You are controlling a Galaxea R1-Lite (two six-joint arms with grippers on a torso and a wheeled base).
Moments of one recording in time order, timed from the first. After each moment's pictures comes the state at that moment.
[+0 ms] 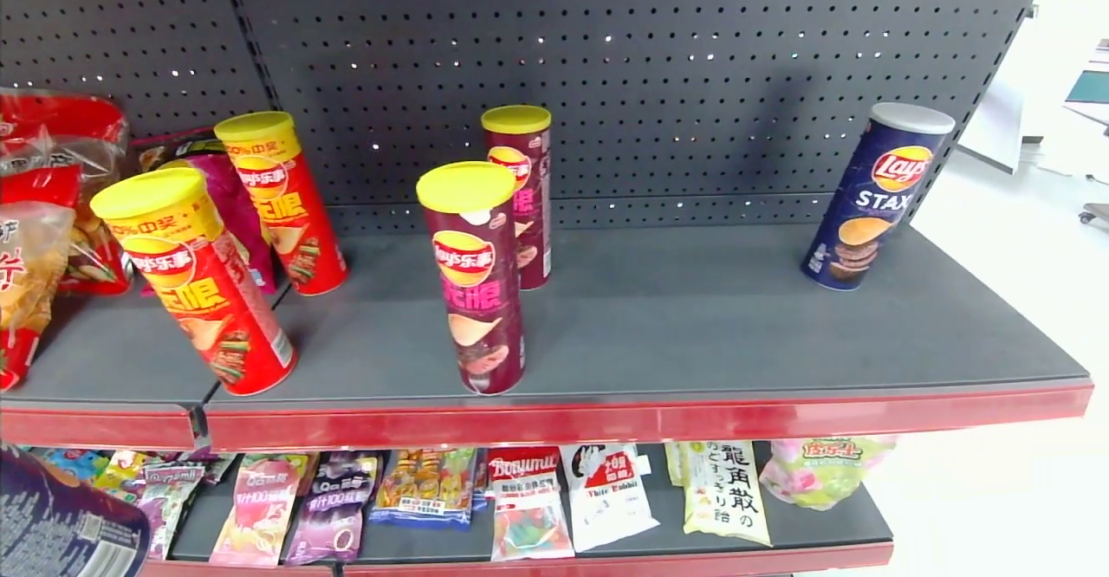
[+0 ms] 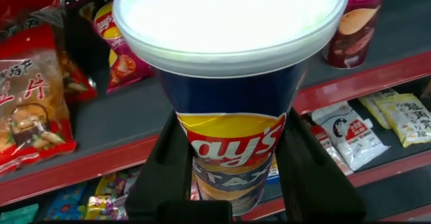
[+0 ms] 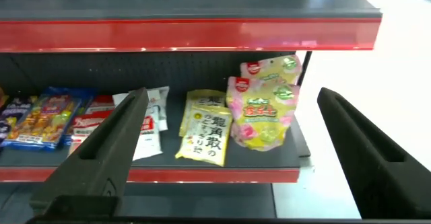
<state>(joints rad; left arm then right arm) -0.10 0.39 -0.47 0.09 -0.07 0.23 0.00 0.00 0.00 0.00 0.03 0.00</state>
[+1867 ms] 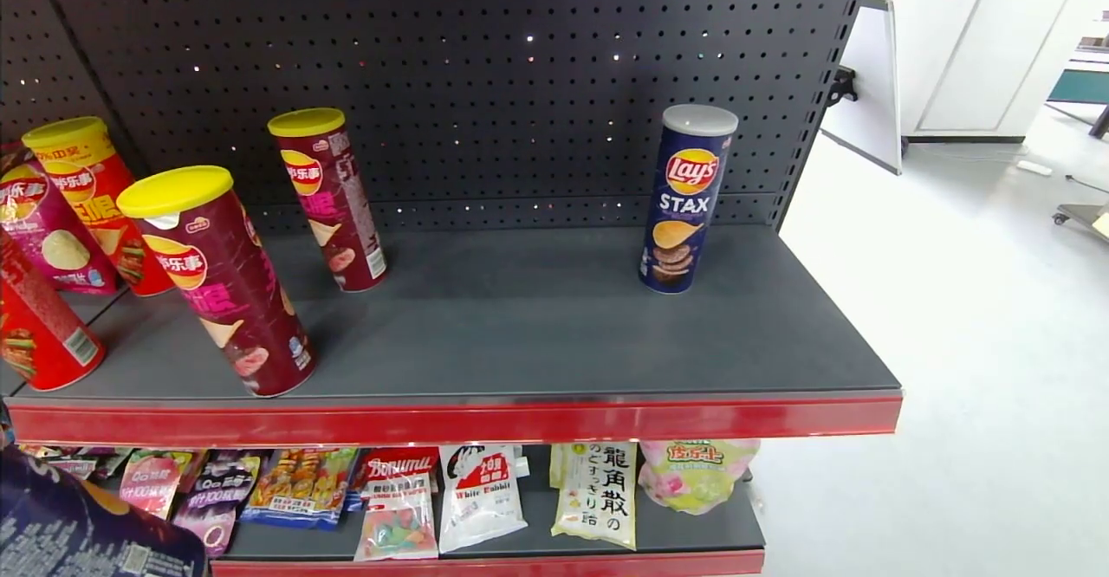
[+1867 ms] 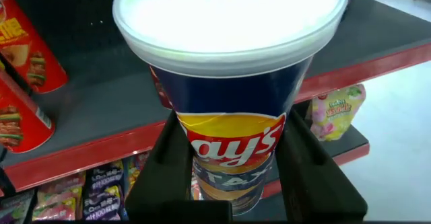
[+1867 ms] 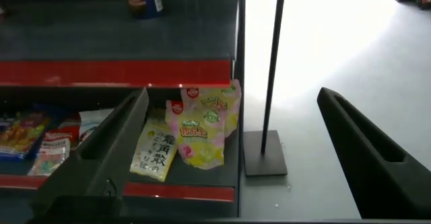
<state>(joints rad) -0.12 0.39 -0.48 0.11 -0.20 0.09 0.02 0.14 -0.18 0.00 0.09 0.05</state>
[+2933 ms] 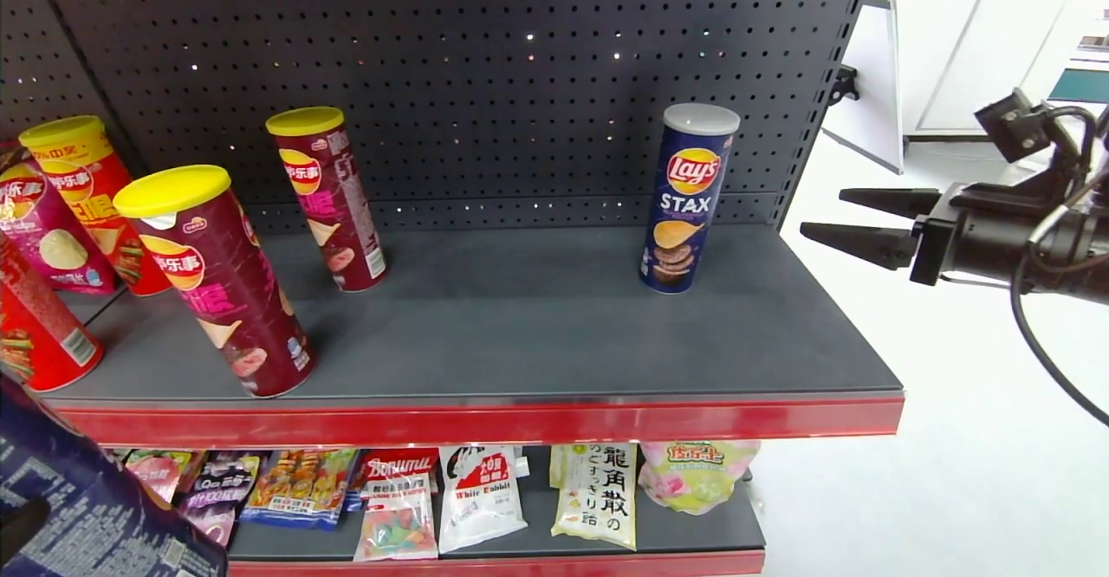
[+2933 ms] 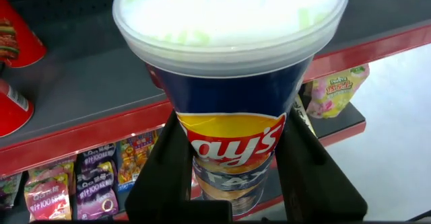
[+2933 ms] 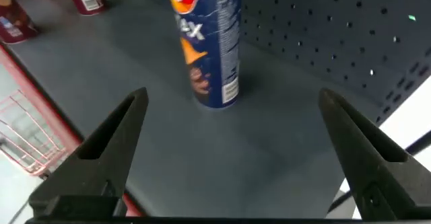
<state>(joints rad) -0.12 0.51 -0.49 0.13 -0.20 0.09 -0.01 1.59 -0.90 -0.52 0.73 -0.15</state>
